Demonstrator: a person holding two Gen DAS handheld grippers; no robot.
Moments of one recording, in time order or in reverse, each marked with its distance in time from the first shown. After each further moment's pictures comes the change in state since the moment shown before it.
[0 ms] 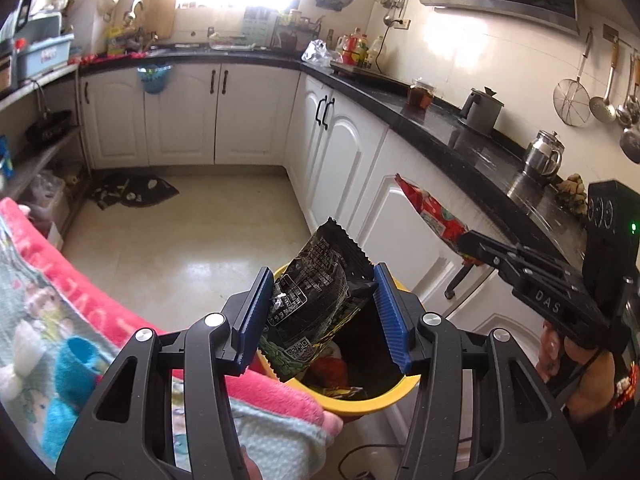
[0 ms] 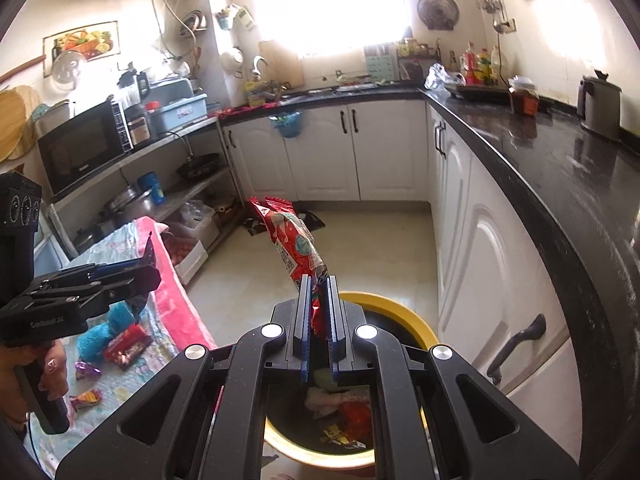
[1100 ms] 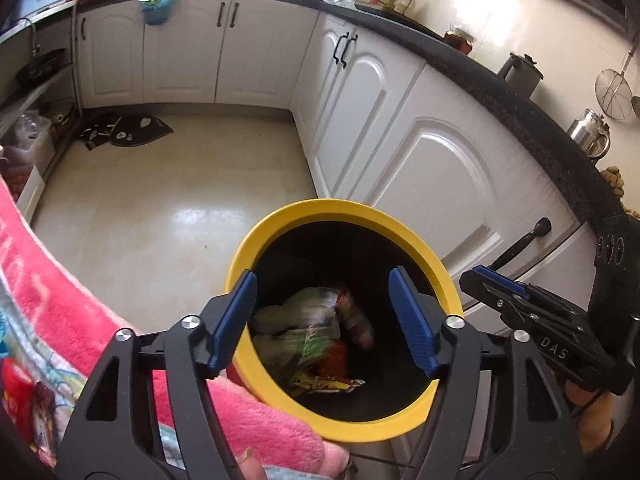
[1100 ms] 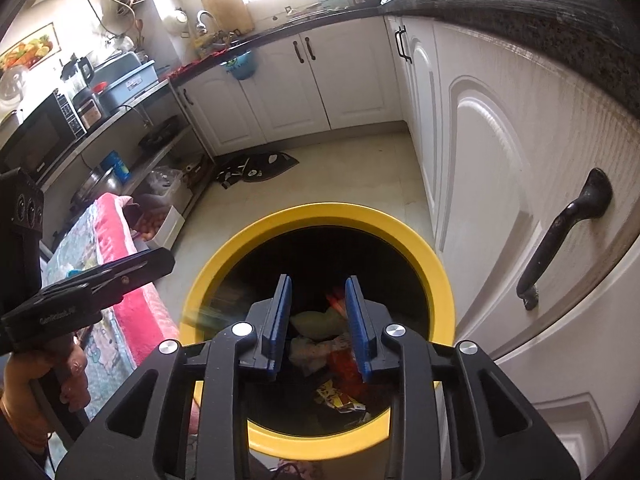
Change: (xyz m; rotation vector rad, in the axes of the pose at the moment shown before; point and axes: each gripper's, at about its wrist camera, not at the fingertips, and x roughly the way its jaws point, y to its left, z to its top) left arm 0.105 0.021 -0.038 -0.101 0.160 0.000; right arm 0.082 -0.042 -0.058 0.175 0.208 -0.034
